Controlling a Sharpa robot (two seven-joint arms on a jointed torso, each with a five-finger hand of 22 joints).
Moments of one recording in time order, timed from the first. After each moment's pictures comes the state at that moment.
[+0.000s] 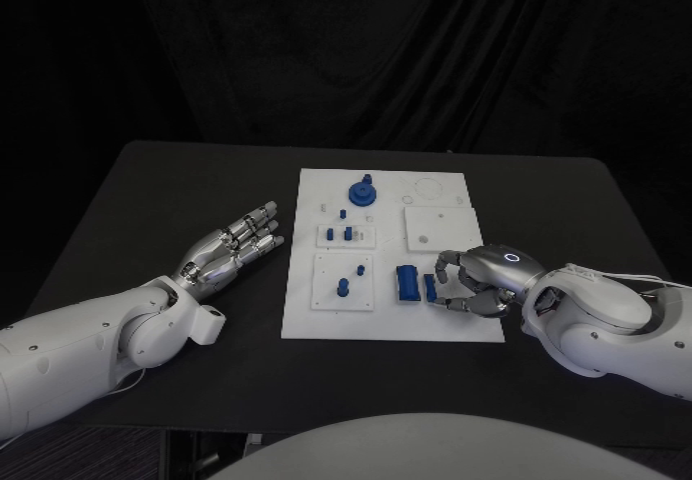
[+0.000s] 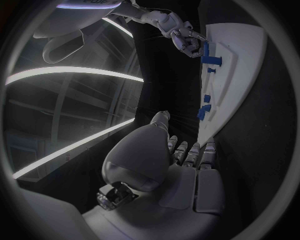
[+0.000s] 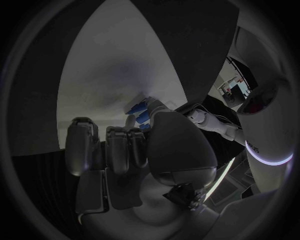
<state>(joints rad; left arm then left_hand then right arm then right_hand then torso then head) 1.07 -0.82 -0.21 1.32 -0.24 0.14 0.68 1.51 0.25 -0.17 0.16 0.53 0.15 -0.03 0.02 0.02 0.02 0.06 0.00 0.01 0.00 0.14 0.00 0.00 0.15 0.07 0.22 0.04 0.12 1.09 -1.23 -0.25 1.90 -1.69 -0.44 -0.27 1.27 -0.06 0.11 0.26 0.29 0.36 0.09 0.94 1.04 1.47 0.00 1.57 1.31 1.47 -0.06 1.56 1.31 0.04 1.47 0.05 1.38 1.31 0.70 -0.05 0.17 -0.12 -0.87</state>
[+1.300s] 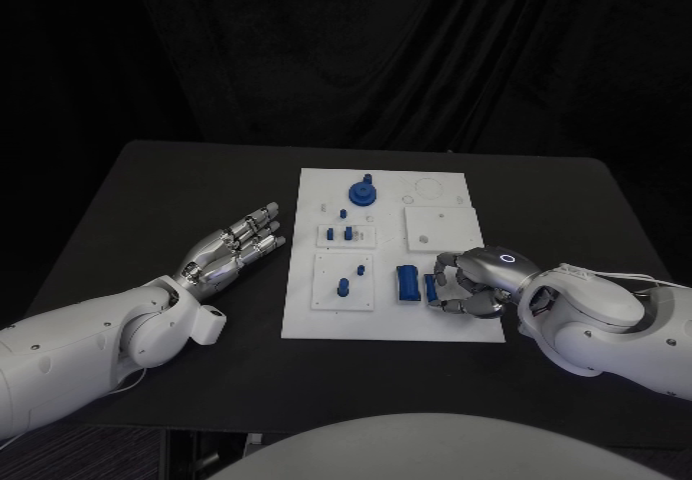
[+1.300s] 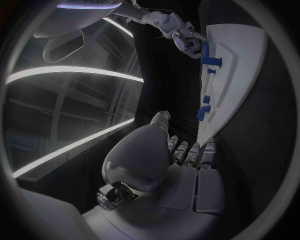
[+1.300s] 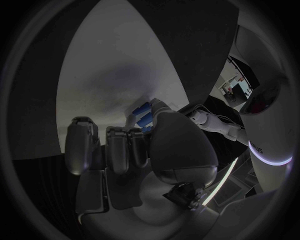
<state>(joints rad) 1.06 -0.82 -0.21 1.32 -0.24 0.14 0.68 1.51 0.25 -0.17 0.16 0.53 0.15 -0.02 0.02 0.02 0.02 0.06 0.00 0.01 0.00 0.14 0.00 0.00 0.15 0.07 0.22 0.04 0.12 1.09 -1.21 -0.25 1.89 -1.68 -0.42 -0.30 1.21 -0.08 0.07 0.29 0.29 0.37 0.09 0.97 1.01 1.47 0.00 1.57 1.31 1.46 -0.06 1.56 1.31 0.04 1.46 0.05 1.37 1.31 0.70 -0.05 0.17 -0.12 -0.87</state>
